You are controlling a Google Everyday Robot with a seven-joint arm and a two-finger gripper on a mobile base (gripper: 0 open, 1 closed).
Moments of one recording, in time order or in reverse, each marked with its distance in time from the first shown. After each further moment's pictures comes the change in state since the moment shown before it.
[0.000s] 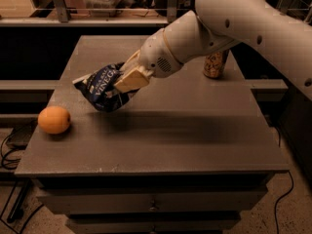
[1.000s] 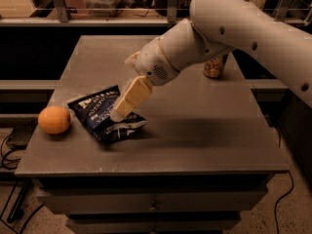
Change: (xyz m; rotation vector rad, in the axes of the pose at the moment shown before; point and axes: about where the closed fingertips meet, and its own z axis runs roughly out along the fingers) arm 0.006 0.020 0.012 -0.049 0.011 0.019
